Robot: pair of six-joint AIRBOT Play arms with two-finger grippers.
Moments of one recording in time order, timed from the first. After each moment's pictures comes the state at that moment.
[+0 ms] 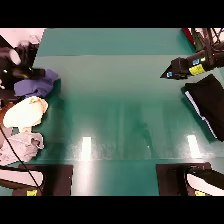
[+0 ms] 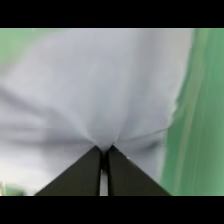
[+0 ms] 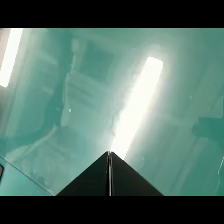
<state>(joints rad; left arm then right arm) 0.10 -1.57 1.61 1.66 -1.06 -1.53 0.10 -1.20 1.59 -1.04 1.51 1.54</state>
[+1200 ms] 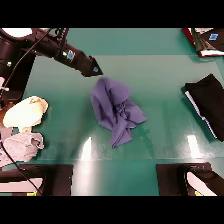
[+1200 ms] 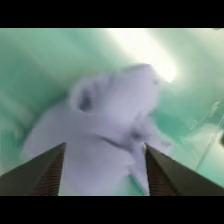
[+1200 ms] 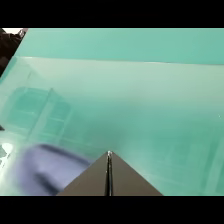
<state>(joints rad) -0.29 -1.47 1.80 0.95 -1.40 -1.24 -0.04 -0.94 1.59 -1.04 1.23 1.54</state>
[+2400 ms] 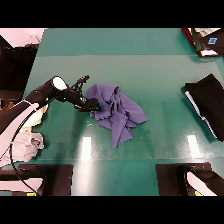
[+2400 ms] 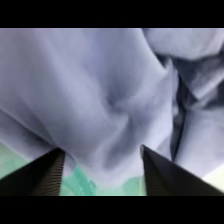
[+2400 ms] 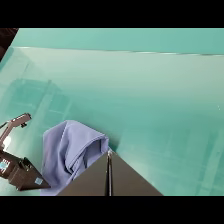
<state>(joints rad) -0.31 -1.50 1.11 0.88 -1.05 -1.41 -0.04 -0.94 1.59 -1.05 1.26 1.54</state>
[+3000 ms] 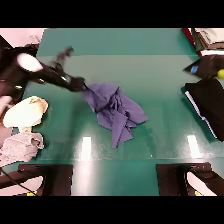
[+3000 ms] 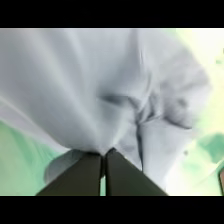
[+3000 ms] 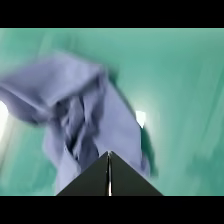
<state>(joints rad) -0.18 -1.31 1.35 0.92 -1.17 -1.35 -0.04 -0.94 1.37 -1.05 1.40 1.54</state>
